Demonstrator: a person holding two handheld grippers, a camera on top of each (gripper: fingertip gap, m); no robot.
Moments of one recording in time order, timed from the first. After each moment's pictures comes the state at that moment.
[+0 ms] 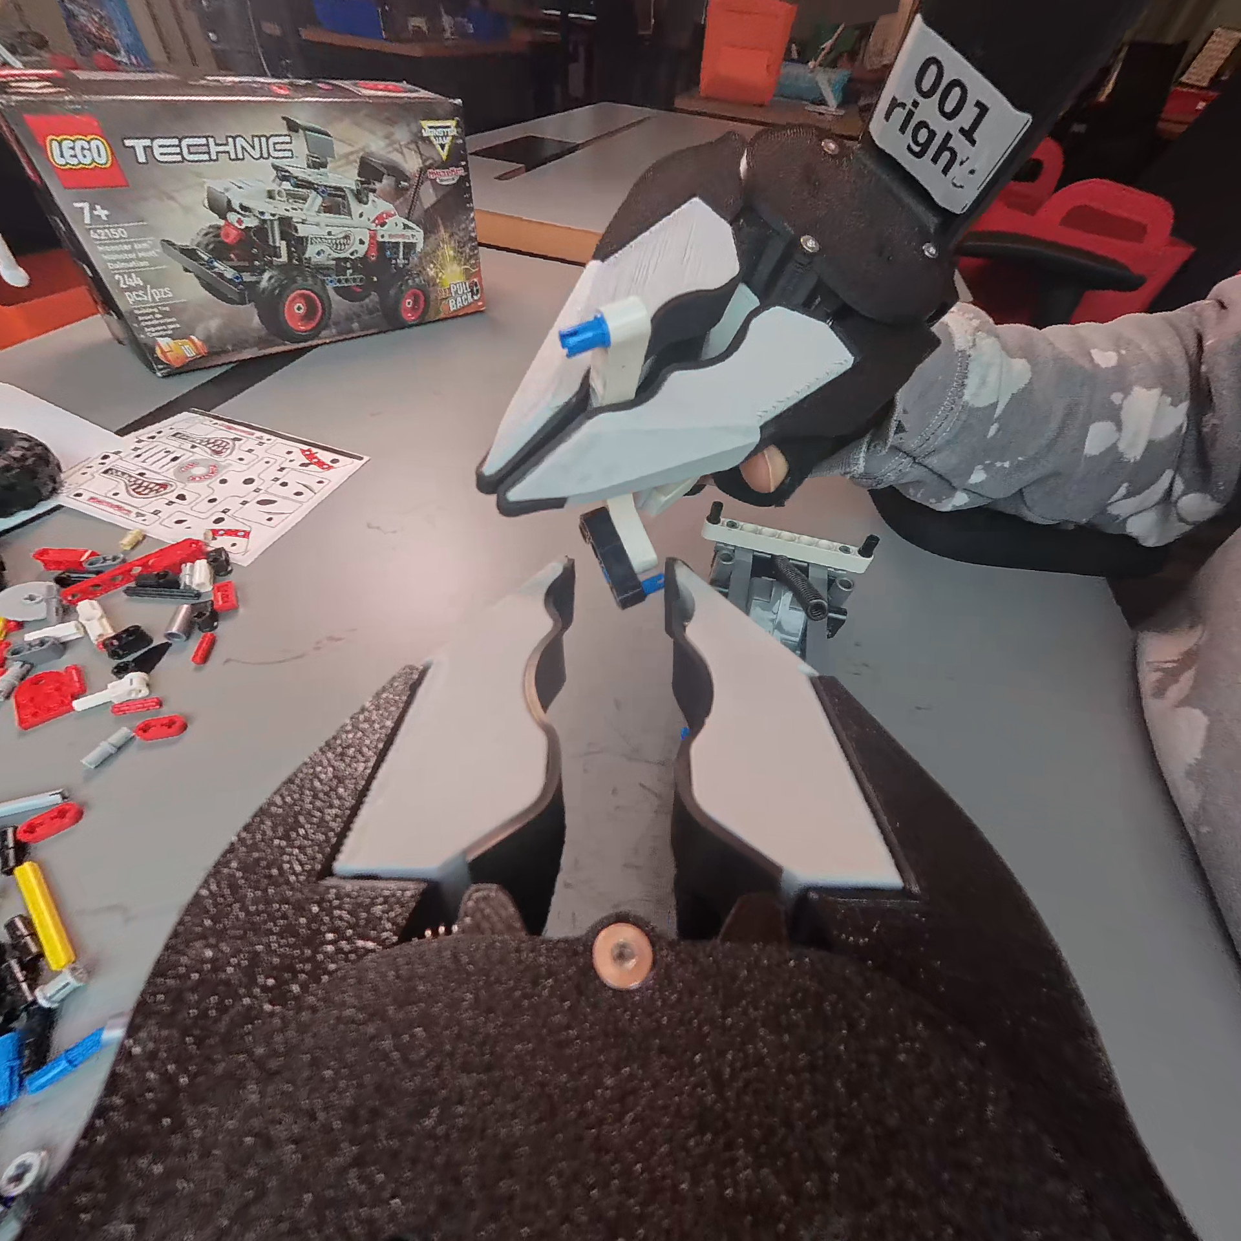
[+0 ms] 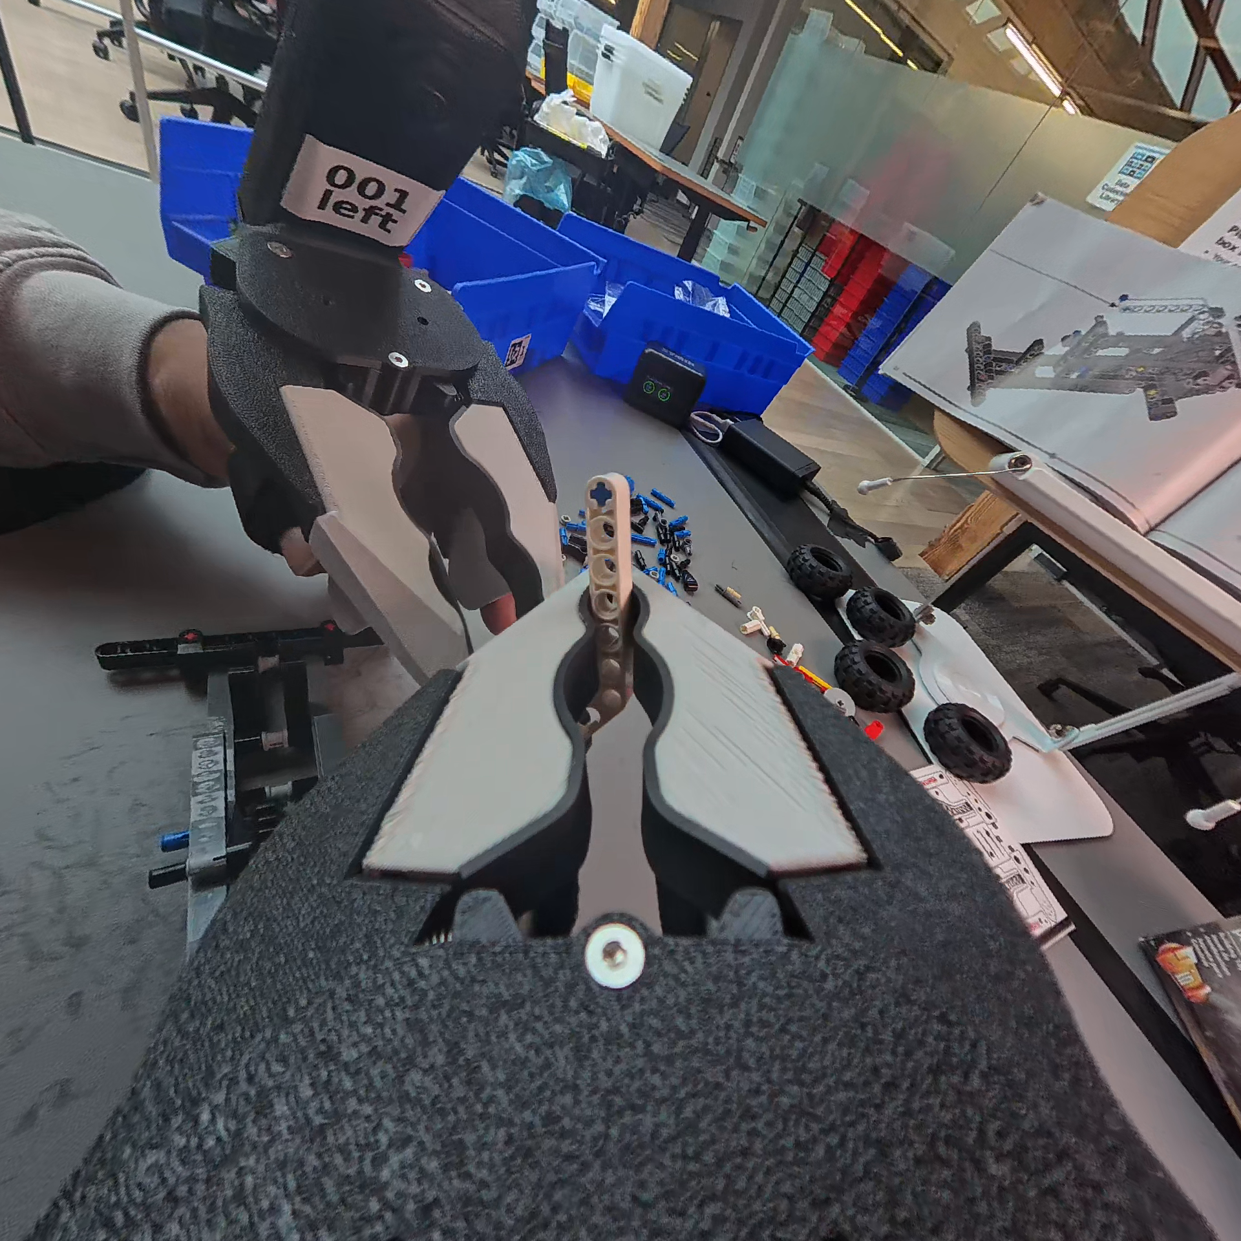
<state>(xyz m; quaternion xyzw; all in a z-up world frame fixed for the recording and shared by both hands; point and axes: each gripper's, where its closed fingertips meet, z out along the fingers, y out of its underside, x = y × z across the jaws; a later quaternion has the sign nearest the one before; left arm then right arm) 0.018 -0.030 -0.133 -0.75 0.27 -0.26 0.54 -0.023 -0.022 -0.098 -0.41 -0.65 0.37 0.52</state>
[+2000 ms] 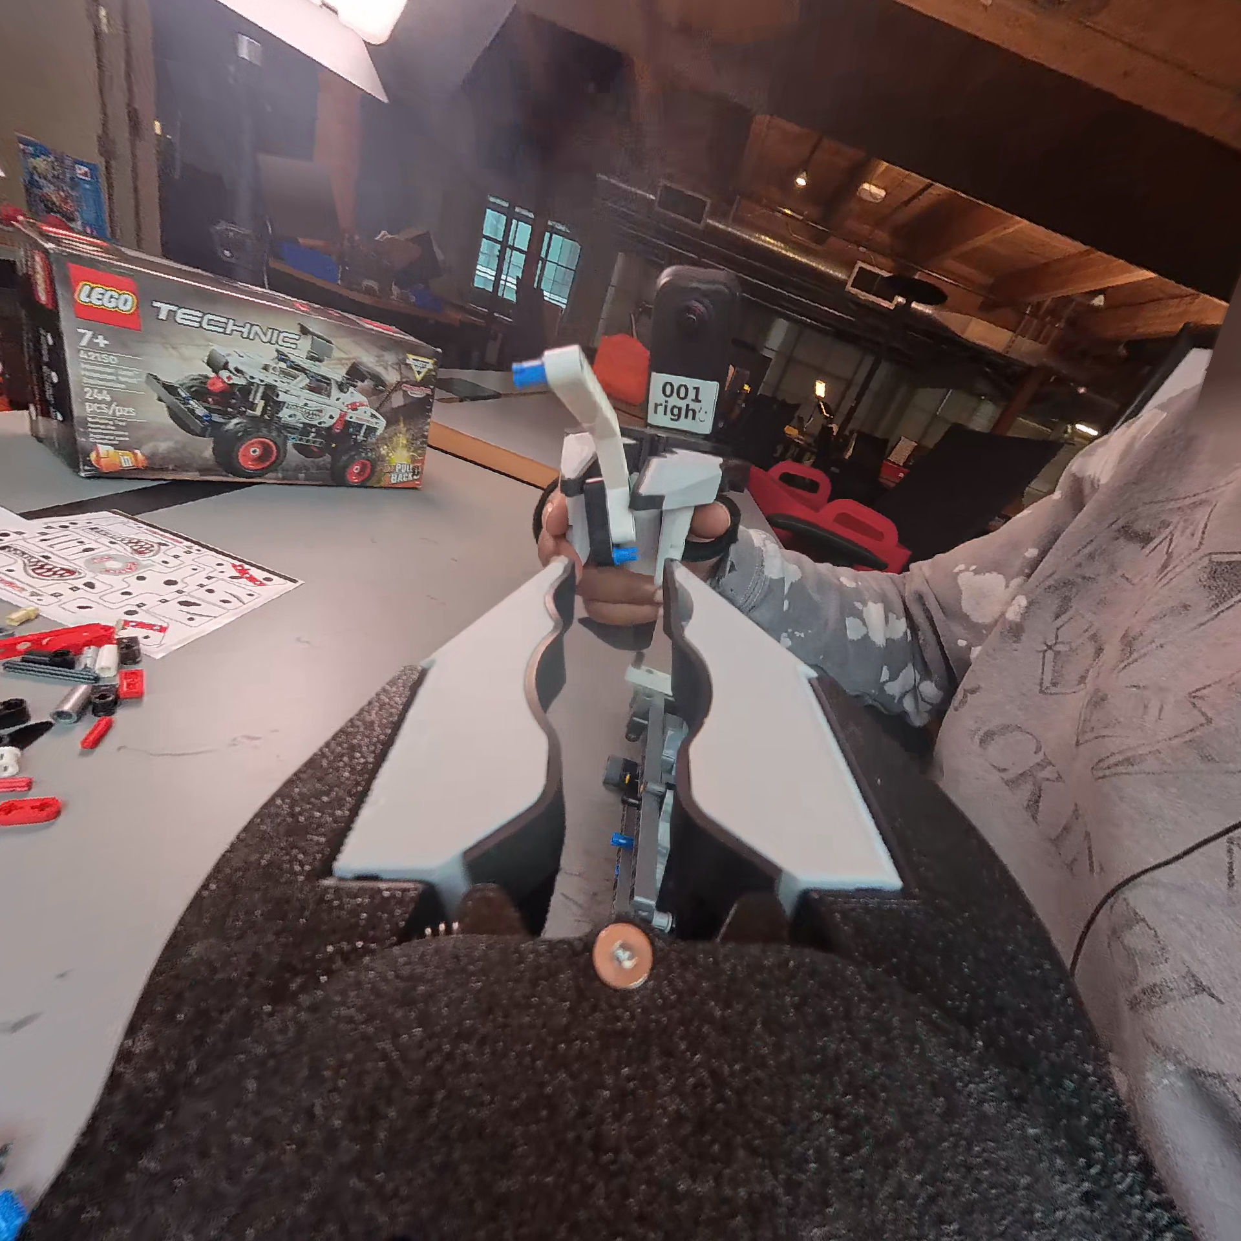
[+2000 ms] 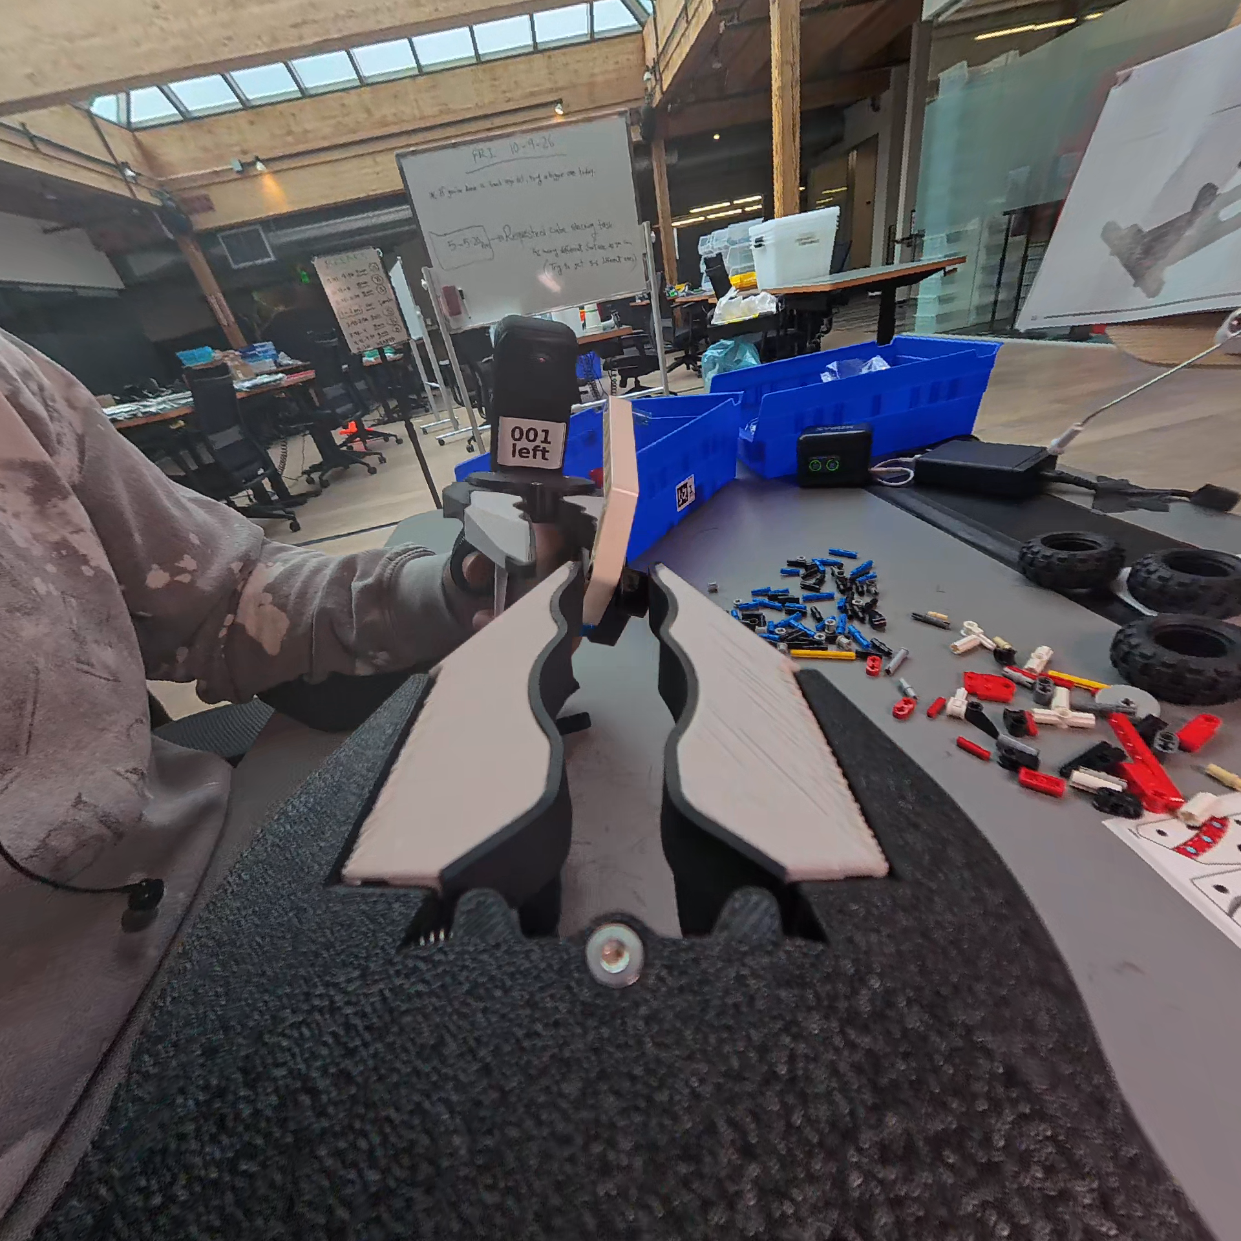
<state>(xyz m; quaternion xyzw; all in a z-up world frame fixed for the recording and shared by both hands) -0.003 -0.040 -0.078 -0.64 0.18 -0.43 0.61 0.009 -0.016 -0.067 -0.44 -0.54 0.63 0.34</state>
